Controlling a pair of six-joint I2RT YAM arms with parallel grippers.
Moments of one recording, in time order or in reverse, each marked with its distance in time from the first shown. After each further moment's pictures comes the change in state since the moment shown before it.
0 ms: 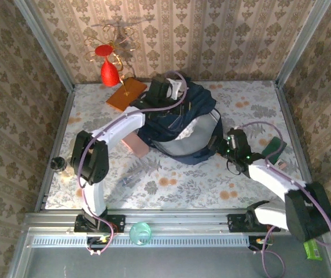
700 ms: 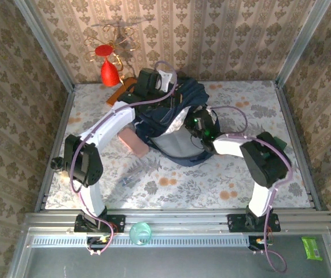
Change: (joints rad) left arm 0.084 -0.081 0.061 -0.135 0.042 0.069; right arm 0.198 0.510 0.386 0.491 0.105 0.395
